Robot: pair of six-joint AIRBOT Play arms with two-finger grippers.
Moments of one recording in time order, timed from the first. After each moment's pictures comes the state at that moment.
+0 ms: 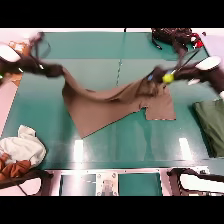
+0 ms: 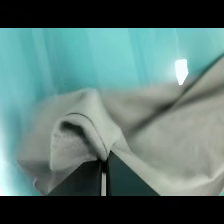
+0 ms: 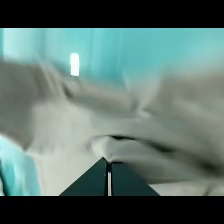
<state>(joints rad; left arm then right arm) 0.02 -1.36 1.43 1.05 -1.06 -1.23 -0.08 -1.38 1.32 -0.70 1.12 1.28</state>
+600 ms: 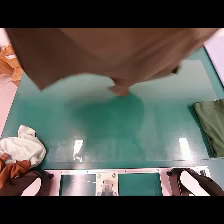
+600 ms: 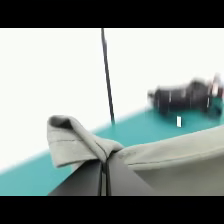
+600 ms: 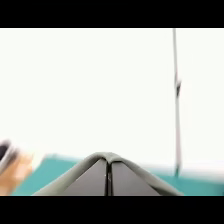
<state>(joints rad) 0.02 -0.90 1.99 1.05 -1.11 -1.18 -0.36 -0.94 1.93 -0.70 1.02 1.31</state>
